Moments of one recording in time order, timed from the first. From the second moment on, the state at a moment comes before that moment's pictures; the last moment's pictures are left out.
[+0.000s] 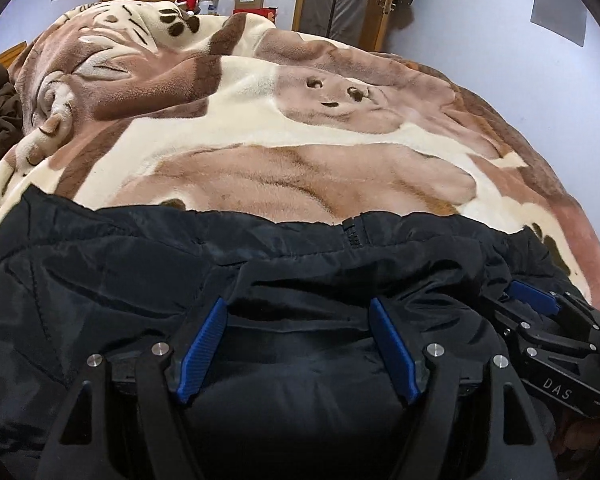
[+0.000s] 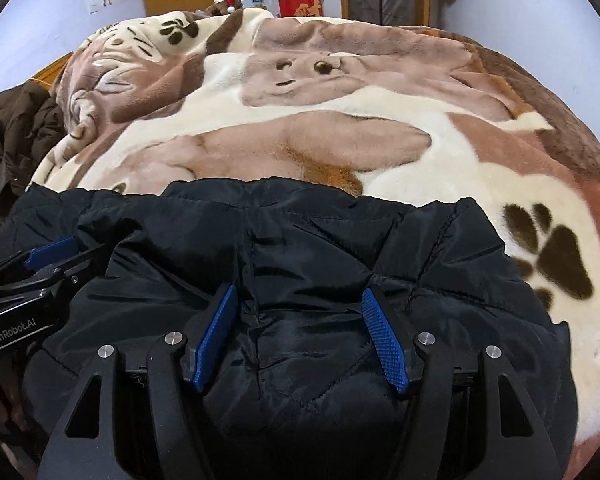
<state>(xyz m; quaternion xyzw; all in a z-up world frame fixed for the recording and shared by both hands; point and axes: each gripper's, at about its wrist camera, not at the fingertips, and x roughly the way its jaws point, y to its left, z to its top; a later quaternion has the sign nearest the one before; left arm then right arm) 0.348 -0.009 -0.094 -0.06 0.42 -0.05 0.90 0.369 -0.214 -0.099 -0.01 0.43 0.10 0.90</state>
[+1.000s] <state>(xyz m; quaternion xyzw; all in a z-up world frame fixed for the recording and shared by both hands) 0.333 0.102 -0.095 -0.04 0.39 0.04 0.92 0.372 -0.295 -0.101 0.02 0.42 0.04 0.91</state>
